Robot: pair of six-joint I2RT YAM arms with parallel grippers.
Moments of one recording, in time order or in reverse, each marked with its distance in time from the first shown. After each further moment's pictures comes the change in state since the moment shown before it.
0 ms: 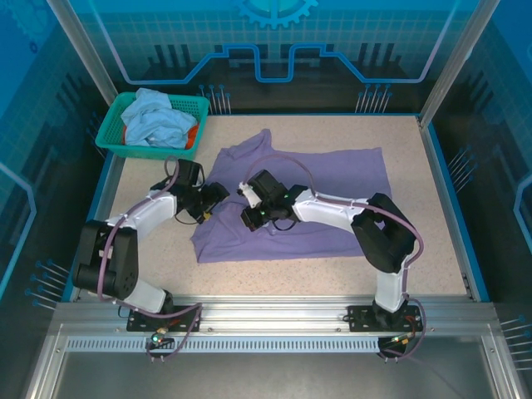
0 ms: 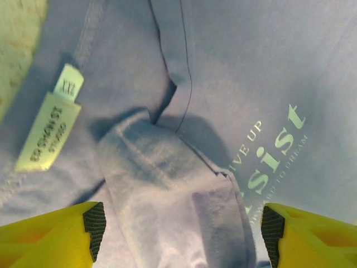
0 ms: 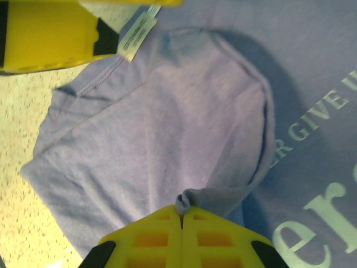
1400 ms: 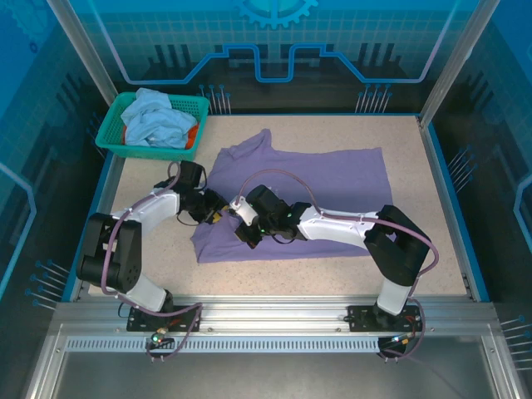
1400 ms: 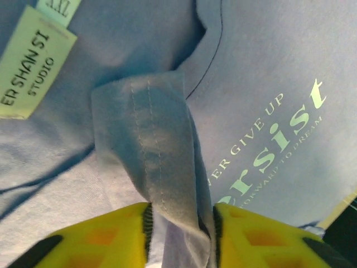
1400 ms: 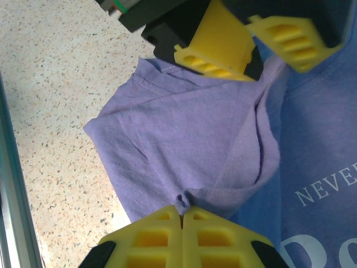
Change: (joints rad) left arm -0.008 0.055 0.033 -0.067 0.079 -0.060; right arm 0.099 -0.121 -0.148 0.151 -0.006 -0.165
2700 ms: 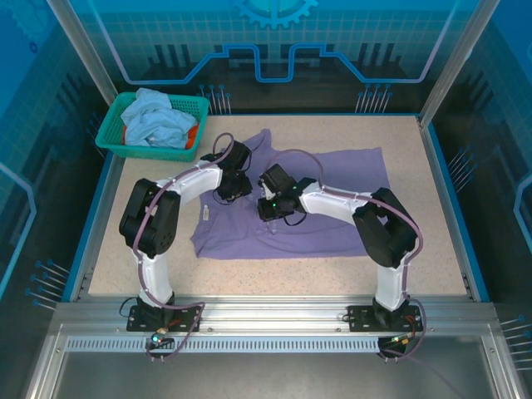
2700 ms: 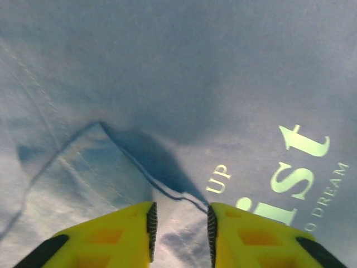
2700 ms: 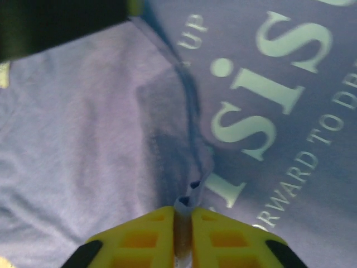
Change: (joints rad) left arm -0.228 0.372 0.472 -0.183 -0.414 0.206; right arm -0.216 0.158 0.177 -0.280 0.111 0.373
